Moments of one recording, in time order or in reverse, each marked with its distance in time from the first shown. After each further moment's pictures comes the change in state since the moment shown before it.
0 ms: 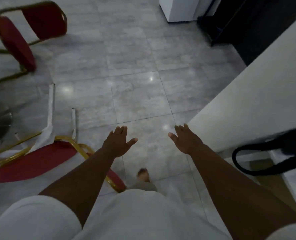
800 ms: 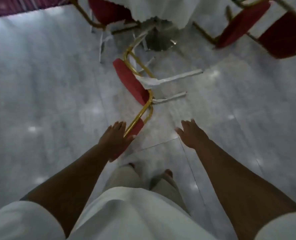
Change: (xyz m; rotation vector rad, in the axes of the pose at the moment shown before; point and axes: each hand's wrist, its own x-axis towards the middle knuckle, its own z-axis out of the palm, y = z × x) left_hand -0.052 -0.008 0.012 -0.676 0.339 -1.266; right_hand 0.274 -0.287 -0.021 -0.778 -0.460 -1.070
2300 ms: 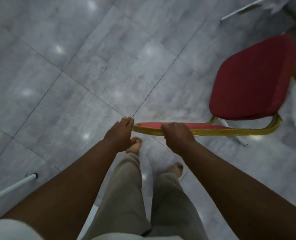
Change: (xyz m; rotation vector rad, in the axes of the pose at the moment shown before) left_hand 0.014 -0.136 0.218 -0.636 0.045 -0.595; right_hand 0.155 -0.242 0.162 -0.916 -0.290 -0.989
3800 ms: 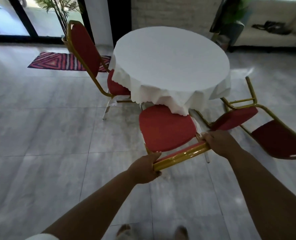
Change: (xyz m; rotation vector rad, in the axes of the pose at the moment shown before) left_hand -0.119 0.570 -0.049 0.116 -0.037 0.747; right_hand -0.563 0.360 -0.081 0.591 0.571 0.979
